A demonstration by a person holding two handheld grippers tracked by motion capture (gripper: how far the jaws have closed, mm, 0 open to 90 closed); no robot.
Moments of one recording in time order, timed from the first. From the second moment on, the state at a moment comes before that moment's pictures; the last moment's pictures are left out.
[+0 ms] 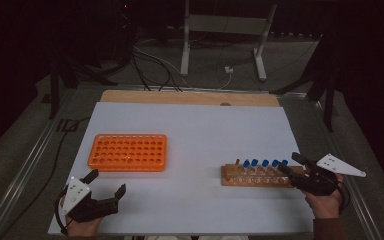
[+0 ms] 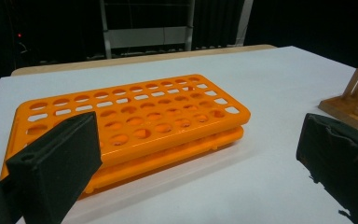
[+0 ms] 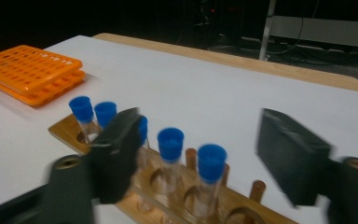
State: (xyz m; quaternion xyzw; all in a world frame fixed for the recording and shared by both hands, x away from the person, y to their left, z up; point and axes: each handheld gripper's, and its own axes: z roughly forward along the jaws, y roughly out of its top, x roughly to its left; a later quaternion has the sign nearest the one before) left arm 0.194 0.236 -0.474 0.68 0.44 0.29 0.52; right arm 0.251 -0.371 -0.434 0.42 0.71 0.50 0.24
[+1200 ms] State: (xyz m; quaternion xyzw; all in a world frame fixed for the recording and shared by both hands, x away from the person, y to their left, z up) left arm 0.194 0.234 -0.475 0.68 0.44 0.29 0.51; right arm 0.256 -0.368 -0.462 0.42 0.75 0.45 0.23
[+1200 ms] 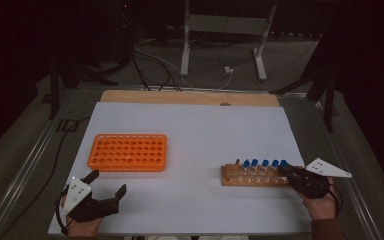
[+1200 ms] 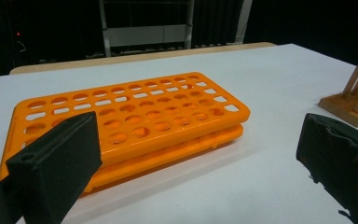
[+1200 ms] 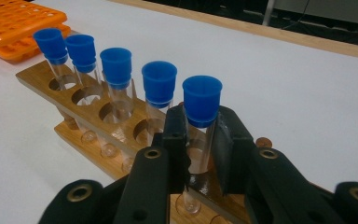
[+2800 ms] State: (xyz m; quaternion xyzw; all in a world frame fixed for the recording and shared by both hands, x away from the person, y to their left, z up) left arm 0.207 0.206 -0.453 0.69 0.40 0.29 0.52; right arm 0.267 -0.360 -0.376 0.38 0.71 0.52 0.28
